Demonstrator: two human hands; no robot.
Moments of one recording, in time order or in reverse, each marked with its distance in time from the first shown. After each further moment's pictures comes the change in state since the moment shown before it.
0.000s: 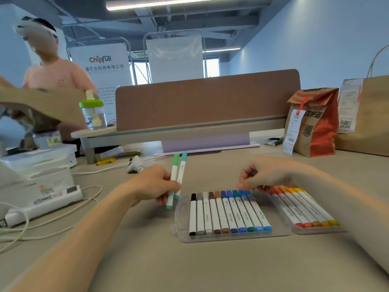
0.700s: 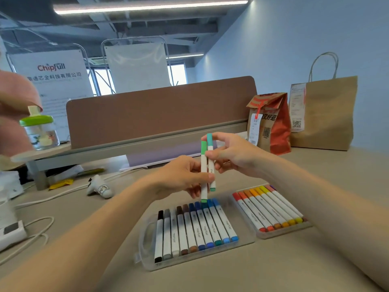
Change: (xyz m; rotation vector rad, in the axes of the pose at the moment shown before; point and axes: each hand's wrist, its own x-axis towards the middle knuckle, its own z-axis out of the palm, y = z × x) left_hand 0.029 0.112 0.046 -0.222 -0.357 0.385; right_hand -0.010 -0.006 -0.030 0.690 0.322 -0.242
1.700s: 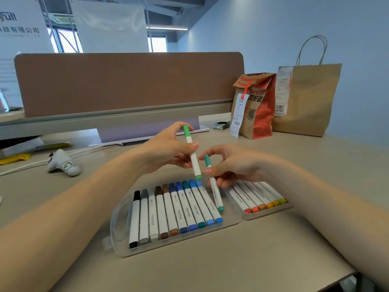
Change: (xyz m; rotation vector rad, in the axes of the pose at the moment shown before) left_hand 0.041 -0.025 0.003 -0.338 0.033 0.051; right_hand -0.025 0.041 -0.009 -0.100 -0.110 0.436
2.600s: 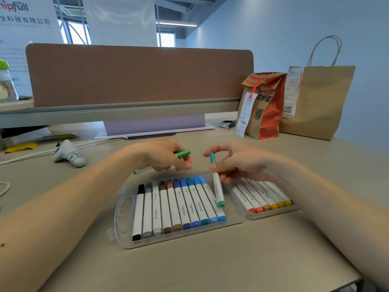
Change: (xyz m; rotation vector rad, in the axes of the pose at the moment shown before) left_hand 0.001 -0.019 -0.025 0.690 -0.141 -0.182; right_hand -0.004 -0.003 0.004 0.026 0.006 -0.040
